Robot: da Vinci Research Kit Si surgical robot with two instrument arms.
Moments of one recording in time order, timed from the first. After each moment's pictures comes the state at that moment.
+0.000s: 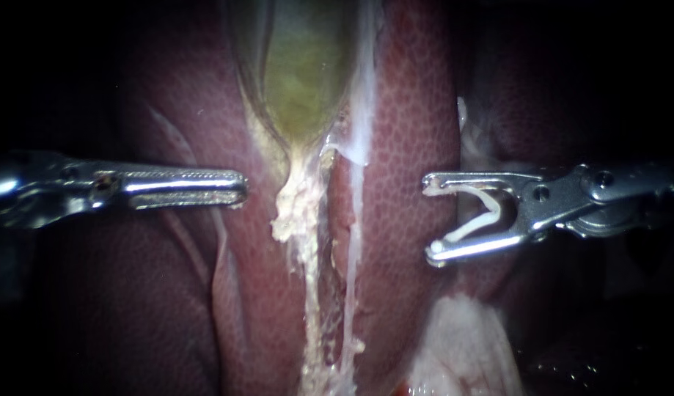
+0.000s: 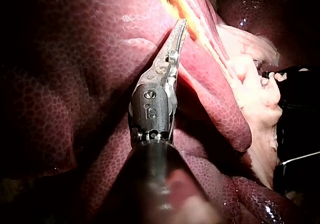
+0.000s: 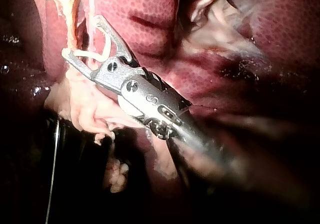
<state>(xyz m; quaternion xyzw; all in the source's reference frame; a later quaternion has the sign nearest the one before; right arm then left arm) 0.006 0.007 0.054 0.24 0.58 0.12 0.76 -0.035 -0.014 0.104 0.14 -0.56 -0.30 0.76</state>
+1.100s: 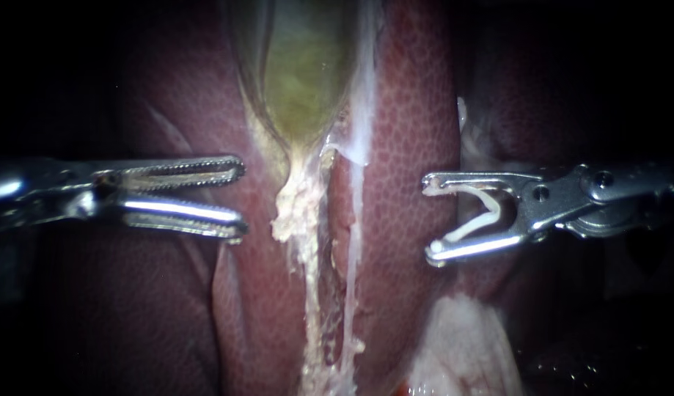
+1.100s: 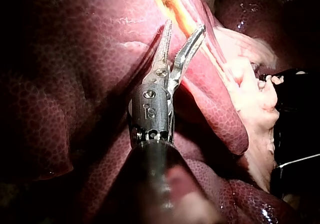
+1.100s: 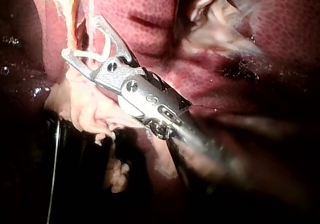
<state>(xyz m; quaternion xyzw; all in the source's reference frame) 0.006 0.007 0.054 0.25 0.58 0.13 0.76 -0.036 -0.015 0.104 0.13 -0.57 -0.30 0.75</state>
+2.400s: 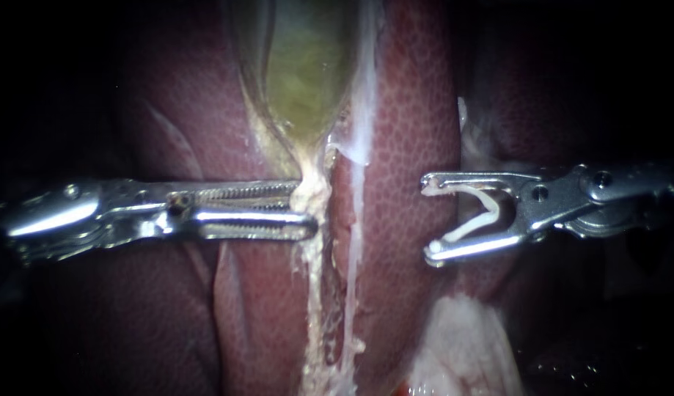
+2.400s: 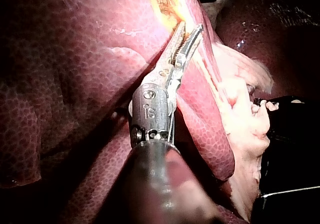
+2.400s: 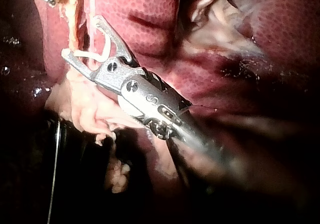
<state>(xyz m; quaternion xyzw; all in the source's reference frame) 0.006 0.007 0.054 0.25 0.58 0.13 0.76 -0.041 -0.017 0.109 0.15 -0.55 -0.36 0.74</state>
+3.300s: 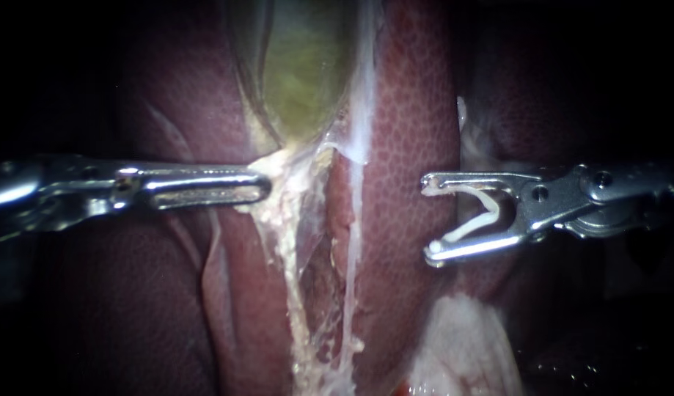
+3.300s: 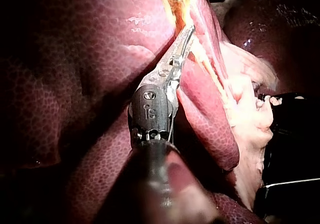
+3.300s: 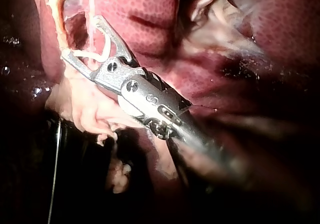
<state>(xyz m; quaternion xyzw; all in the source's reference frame) 0.006 0.007 0.054 0.25 0.58 0.13 0.76 -0.035 -0.013 0.102 0.14 -0.54 -0.37 0.74</state>
